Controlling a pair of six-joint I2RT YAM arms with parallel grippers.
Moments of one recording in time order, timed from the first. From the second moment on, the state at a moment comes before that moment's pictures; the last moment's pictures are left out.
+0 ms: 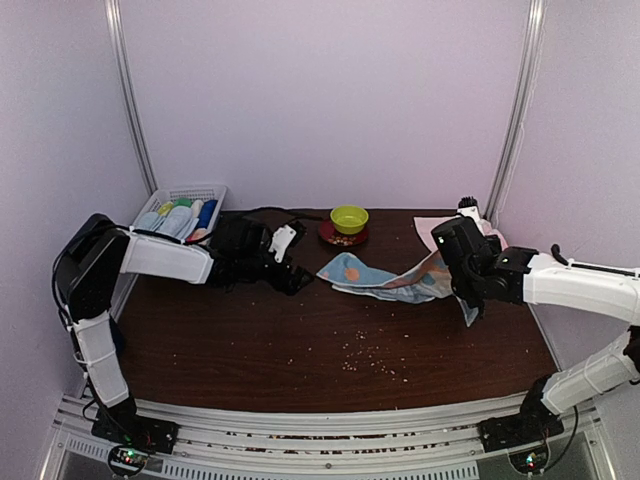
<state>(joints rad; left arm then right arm) -0.65 1.89 1.12 0.20 0.22 0.09 0.73 1.28 0.89 -0.32 1.19 0.24</state>
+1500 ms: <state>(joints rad) -0.83 2.30 1.36 0.48 -0.22 1.07 0.56 1.22 0.86 -0.26 1.05 0.25</state>
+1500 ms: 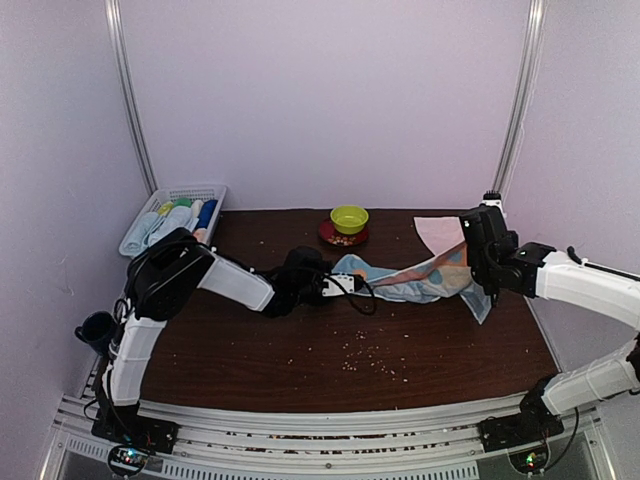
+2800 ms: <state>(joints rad) -0.87 1.82 1.17 0.23 -0.30 0.56 0.67 1.05 0.85 -0.19 0.70 0.21</state>
